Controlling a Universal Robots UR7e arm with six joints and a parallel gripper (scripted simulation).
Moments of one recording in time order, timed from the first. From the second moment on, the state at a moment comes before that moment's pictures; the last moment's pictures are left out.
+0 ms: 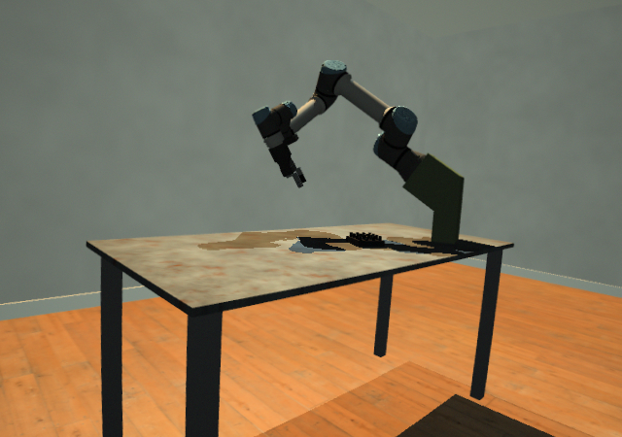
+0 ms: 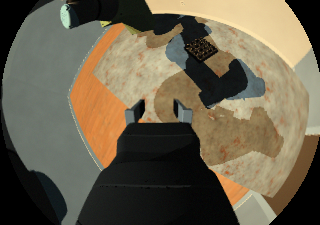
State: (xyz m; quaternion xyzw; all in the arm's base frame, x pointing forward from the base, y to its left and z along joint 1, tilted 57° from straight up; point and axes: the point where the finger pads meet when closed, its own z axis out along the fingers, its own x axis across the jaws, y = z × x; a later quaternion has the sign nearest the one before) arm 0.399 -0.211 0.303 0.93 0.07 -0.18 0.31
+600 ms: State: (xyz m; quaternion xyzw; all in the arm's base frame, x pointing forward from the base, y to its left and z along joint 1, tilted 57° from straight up) arm 0.400 -0.203 0.264 0.94 -0.05 -0.11 0.31
